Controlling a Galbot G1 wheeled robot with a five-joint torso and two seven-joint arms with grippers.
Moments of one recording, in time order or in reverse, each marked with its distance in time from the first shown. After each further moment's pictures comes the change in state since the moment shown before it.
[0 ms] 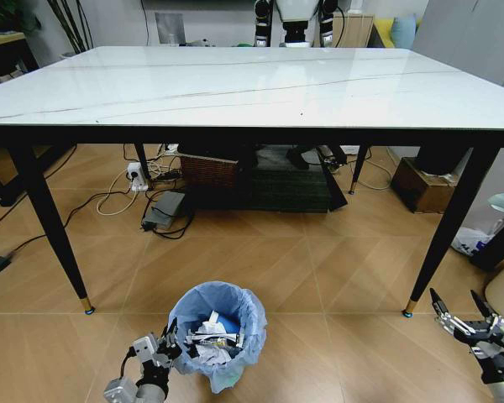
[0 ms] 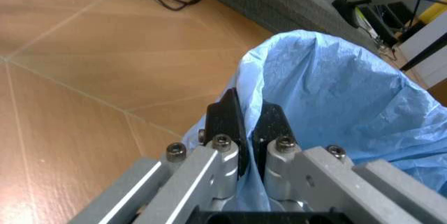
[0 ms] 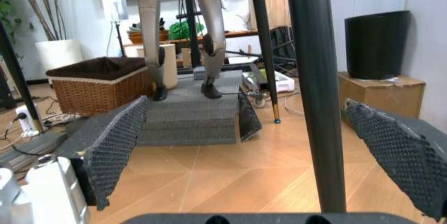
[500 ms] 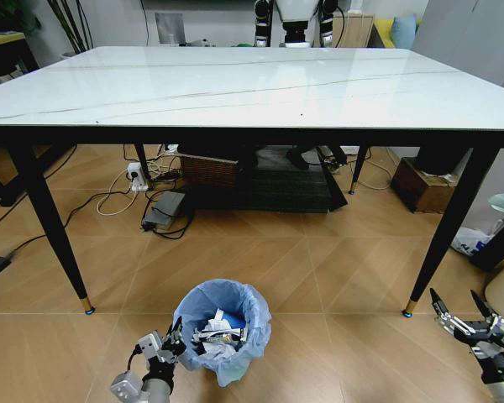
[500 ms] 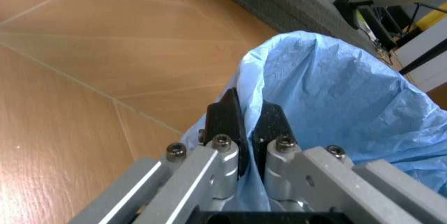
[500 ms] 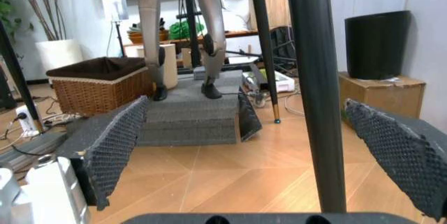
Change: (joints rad) left arm -0.049 -0.006 0.014 0.061 -0.052 -0.002 0.001; right arm 0.000 0.000 0.000 0.000 0.000 0.000 0.000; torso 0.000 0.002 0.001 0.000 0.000
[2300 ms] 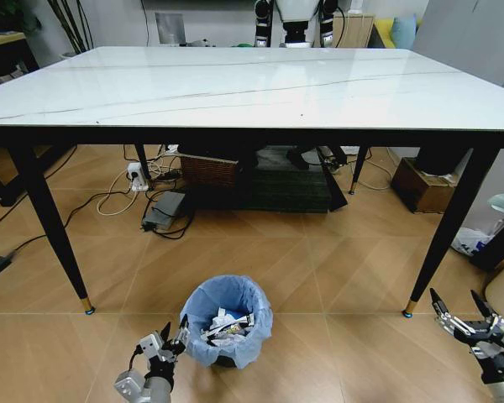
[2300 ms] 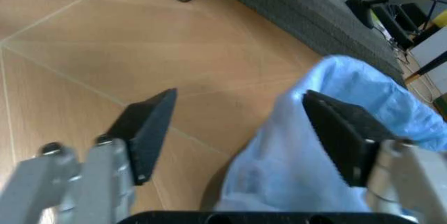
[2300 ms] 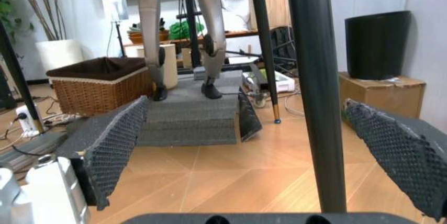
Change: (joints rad) left arm -0.036 -0.002 -0.006 0.052 0.032 -0.012 -0.010; right arm 0.000 0.000 0.000 0.000 0.000 0.000 0.000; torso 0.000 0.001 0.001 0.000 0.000
